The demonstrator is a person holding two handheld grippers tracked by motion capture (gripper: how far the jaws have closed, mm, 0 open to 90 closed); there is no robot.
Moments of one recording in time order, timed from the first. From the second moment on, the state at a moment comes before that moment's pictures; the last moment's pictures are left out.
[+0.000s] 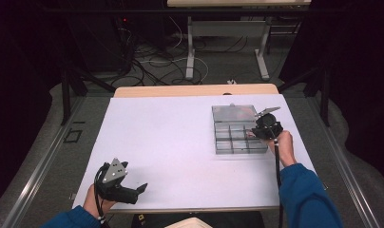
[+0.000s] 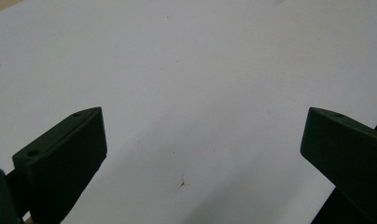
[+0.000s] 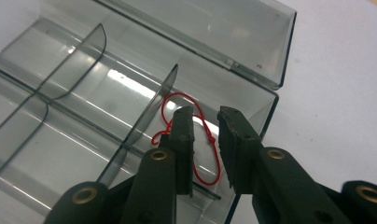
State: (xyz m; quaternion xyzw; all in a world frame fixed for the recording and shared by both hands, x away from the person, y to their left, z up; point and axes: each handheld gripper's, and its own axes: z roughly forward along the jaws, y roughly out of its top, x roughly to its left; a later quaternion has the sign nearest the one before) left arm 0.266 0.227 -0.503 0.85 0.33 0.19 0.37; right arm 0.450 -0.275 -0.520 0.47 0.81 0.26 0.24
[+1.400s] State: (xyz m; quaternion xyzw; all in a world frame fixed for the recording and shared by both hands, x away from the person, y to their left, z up) left arm 0.267 0.225 -0.506 0.85 0.33 0.19 0.37; right arm 0.333 -0.261 -0.498 0.37 0.83 0.38 0.18
